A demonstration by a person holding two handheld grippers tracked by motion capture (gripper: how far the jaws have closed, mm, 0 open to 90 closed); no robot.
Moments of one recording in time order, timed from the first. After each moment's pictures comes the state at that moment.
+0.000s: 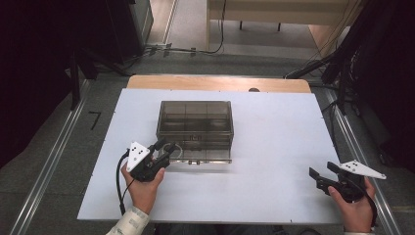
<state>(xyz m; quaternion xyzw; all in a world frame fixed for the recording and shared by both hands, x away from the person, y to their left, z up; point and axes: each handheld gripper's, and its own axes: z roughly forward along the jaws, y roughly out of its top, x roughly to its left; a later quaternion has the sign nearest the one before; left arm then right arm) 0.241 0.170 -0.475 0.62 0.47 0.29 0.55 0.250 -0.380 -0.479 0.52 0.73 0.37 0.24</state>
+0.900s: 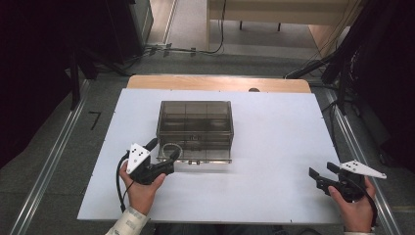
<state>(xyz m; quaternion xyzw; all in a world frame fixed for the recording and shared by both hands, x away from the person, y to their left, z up) 0.235 0.170 -0.474 0.63 0.47 0.29 0.55 0.250 -0.380 -0.478 0.53 0.73 0.37 0.23</state>
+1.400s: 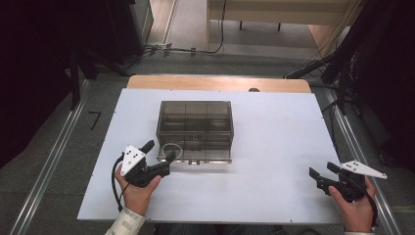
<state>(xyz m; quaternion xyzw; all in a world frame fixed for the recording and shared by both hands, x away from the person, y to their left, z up) 0.228 0.181 -0.473 0.62 0.48 0.28 0.55 0.250 -0.381 -0.477 0.53 0.73 0.37 0.23</state>
